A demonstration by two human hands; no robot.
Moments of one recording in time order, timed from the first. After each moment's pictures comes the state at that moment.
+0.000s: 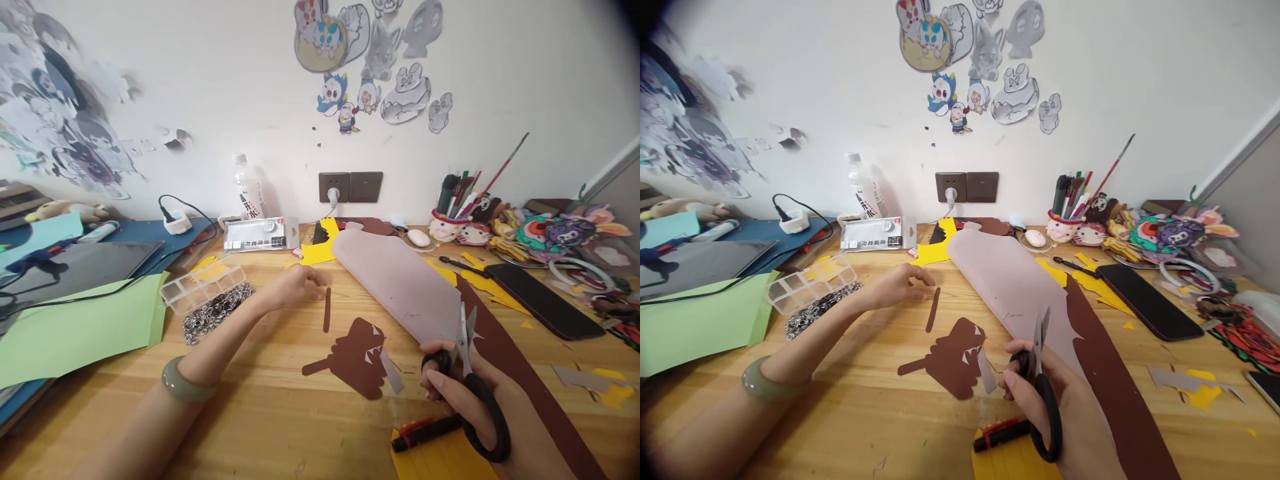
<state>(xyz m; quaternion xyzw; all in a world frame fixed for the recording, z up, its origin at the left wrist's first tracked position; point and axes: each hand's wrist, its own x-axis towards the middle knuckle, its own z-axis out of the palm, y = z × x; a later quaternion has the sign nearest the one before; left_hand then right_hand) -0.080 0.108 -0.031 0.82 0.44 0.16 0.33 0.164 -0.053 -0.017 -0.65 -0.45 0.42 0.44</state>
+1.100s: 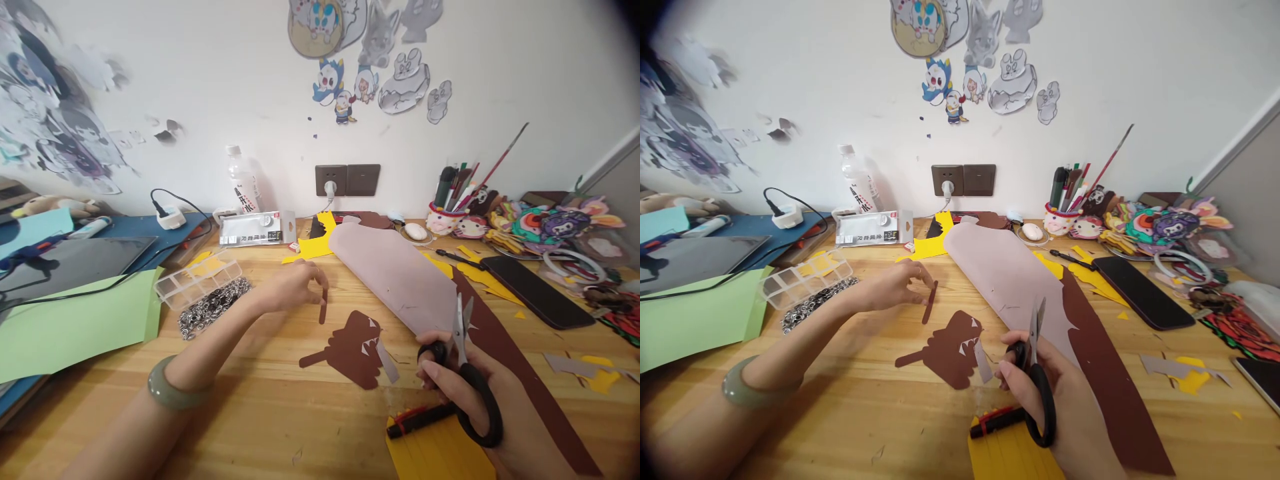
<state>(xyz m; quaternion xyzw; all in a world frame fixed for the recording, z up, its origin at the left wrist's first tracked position) -0.064 0.087 -0.008 0.87 0.44 0.05 0.22 0.177 -0.049 -0.029 -0.63 -0.51 0.42 0.40</state>
